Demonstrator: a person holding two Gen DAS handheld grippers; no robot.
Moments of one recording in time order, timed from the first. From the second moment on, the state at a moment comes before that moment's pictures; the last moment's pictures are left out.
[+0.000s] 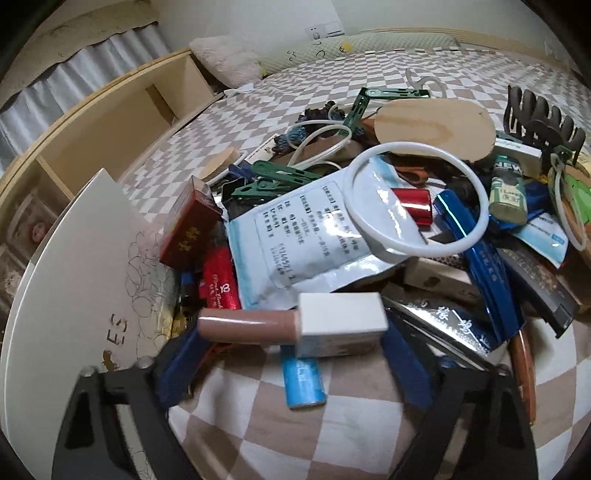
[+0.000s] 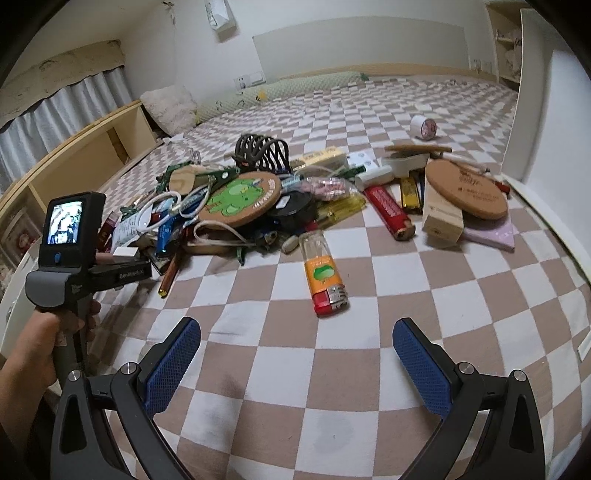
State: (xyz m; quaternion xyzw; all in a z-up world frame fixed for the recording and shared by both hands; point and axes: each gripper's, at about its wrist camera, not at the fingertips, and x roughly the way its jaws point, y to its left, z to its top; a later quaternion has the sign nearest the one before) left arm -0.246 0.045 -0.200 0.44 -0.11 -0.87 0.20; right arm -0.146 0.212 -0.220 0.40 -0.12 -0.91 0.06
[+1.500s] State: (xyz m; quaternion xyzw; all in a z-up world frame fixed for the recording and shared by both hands) left arm -0.120 0.065 -0.194 0.45 0.02 -0.89 -0.04; right arm -0.184 0.177 -0.235 0.44 0.04 -0.89 0.06
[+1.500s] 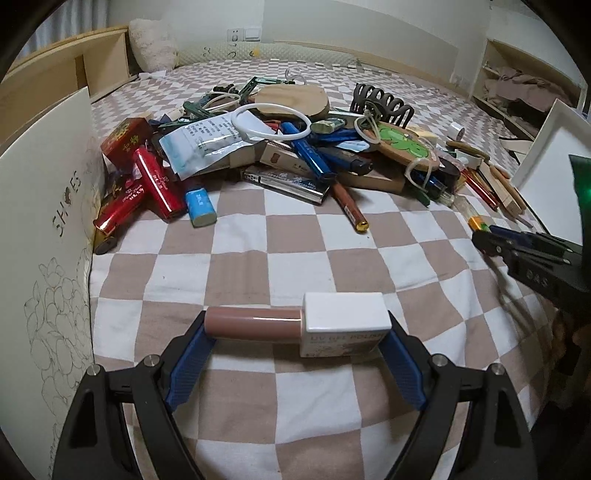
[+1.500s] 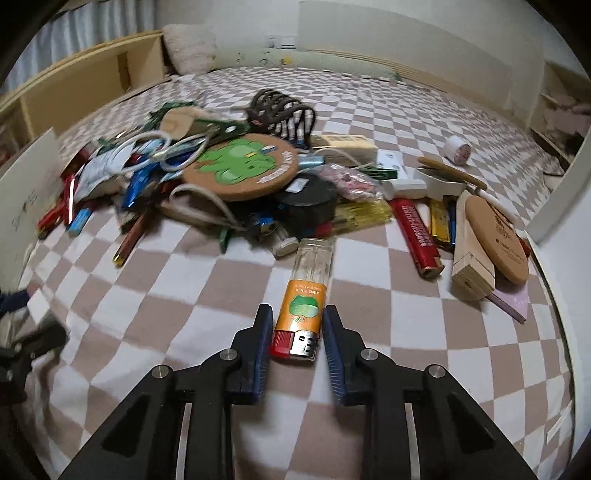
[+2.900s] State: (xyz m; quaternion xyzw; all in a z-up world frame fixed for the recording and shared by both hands) left arm -0.117 0.063 -0.198 0.45 0.01 -0.89 -0.04; right arm -0.183 0.182 -0.243 0.45 -0.06 -0.89 -0.04
